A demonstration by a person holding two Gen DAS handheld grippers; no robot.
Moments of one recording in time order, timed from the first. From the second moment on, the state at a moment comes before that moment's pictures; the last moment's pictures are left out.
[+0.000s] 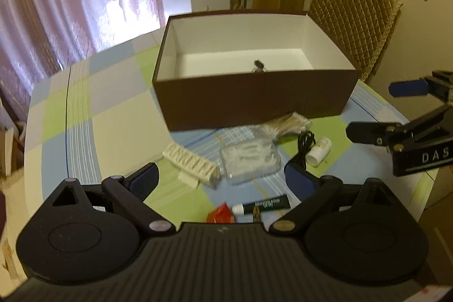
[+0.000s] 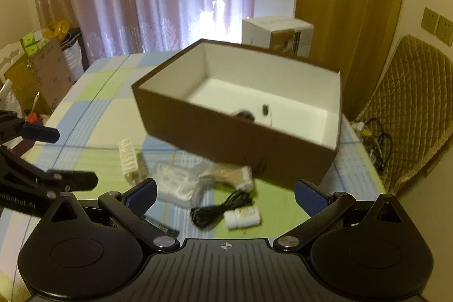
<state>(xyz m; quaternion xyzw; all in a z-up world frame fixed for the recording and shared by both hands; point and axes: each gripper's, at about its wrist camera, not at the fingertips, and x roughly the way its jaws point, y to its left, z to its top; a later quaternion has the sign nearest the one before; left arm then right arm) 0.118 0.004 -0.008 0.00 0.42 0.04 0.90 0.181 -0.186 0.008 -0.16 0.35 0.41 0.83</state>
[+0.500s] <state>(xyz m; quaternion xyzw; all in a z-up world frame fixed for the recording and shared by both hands) 0.081 0.010 -0.034 -0.03 0.44 0.05 0.90 0.155 -0.200 -0.021 -0.13 0.39 0.39 0.82</state>
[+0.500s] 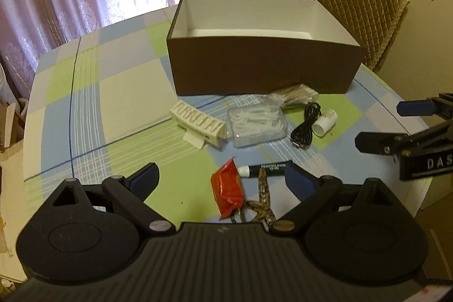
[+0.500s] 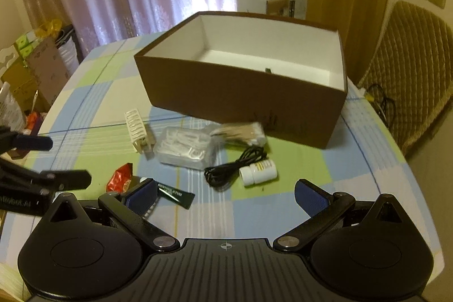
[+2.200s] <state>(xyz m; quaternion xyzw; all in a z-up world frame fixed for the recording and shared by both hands) 0.030 0.062 -0.096 -0.05 0.51 0.09 0.86 0.099 -0.138 -0.108 -0.22 0.48 0.49 0.69</state>
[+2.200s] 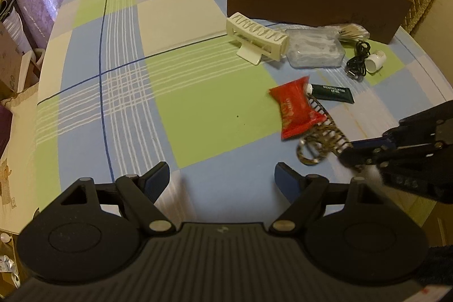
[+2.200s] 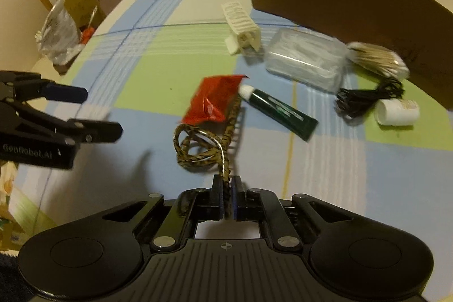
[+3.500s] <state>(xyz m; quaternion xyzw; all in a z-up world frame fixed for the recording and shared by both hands) 0.091 0.034 -0.127 -0.09 0.52 0.03 0.85 0.171 -0.237 -0.082 -0.15 0.48 0.41 0.77</state>
